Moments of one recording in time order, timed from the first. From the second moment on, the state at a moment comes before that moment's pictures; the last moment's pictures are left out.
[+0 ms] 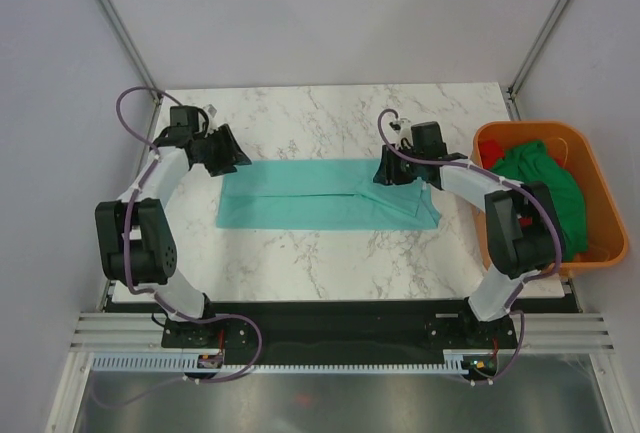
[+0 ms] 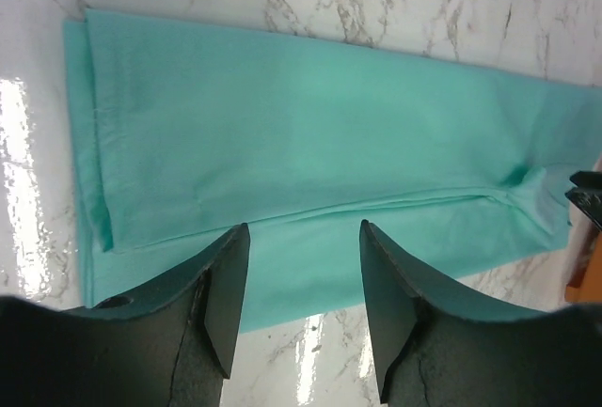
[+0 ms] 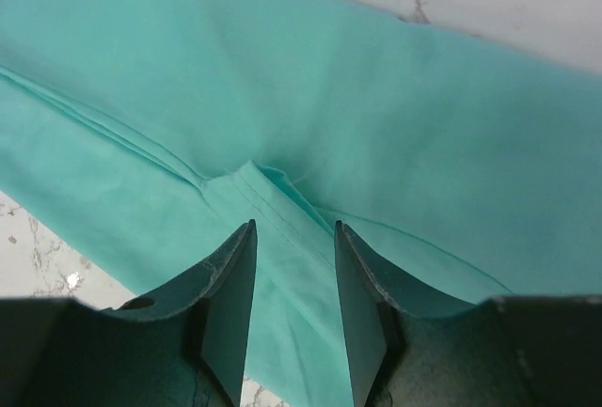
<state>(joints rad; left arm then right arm) 0.05 1.65 1.22 -0.50 0.38 -0.35 0.26 1.71 1.04 -0.13 -0.36 0.18</state>
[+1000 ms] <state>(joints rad) 0.02 1.57 1.08 -0.50 0.48 -0.36 0.73 1.59 0.85 -0.03 0.08 0.50</state>
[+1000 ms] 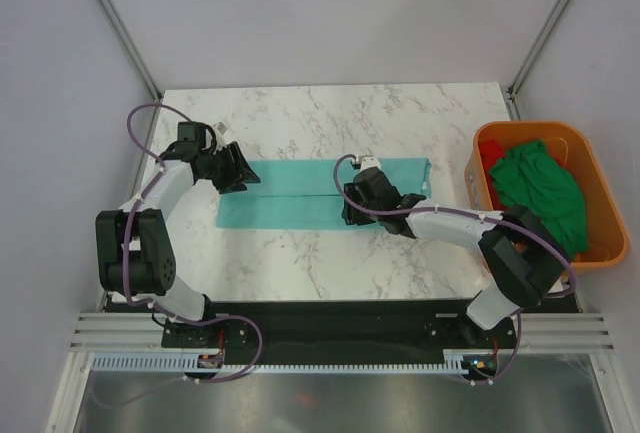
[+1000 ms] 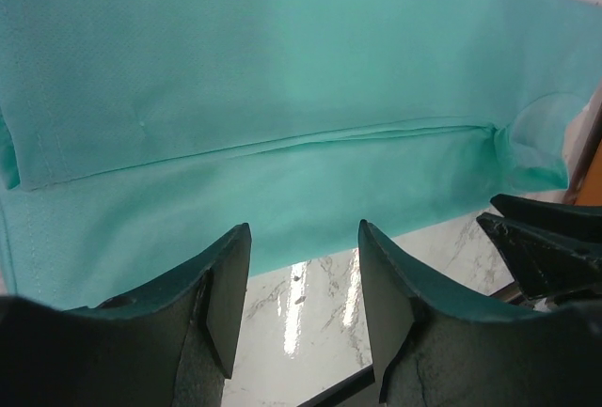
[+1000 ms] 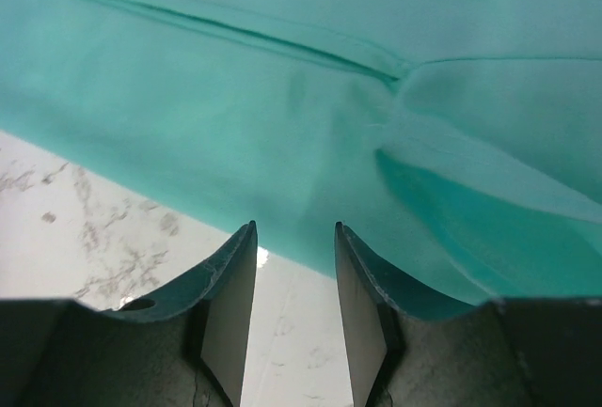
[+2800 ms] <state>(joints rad) 0.02 1.77 1.21 -0.49 0.45 -0.39 0.57 1.68 0.97 -0.07 0.04 0.43</state>
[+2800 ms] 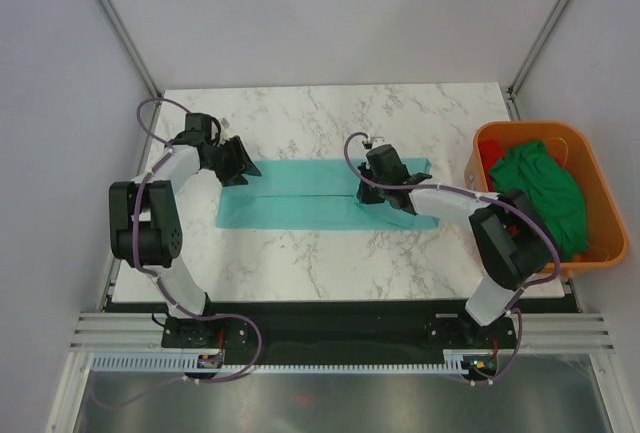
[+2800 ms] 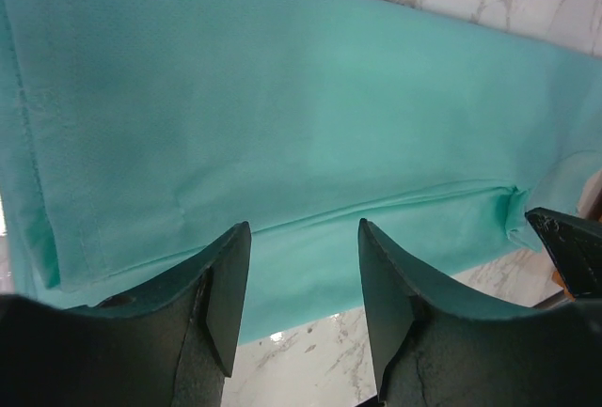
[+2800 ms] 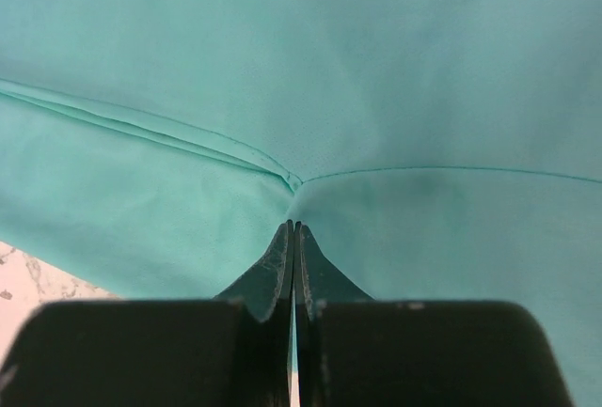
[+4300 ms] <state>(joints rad) 0.15 1.77 1.09 -0.48 0.09 -0.49 0.58 1.61 0.92 -0.46 0.60 1.12</state>
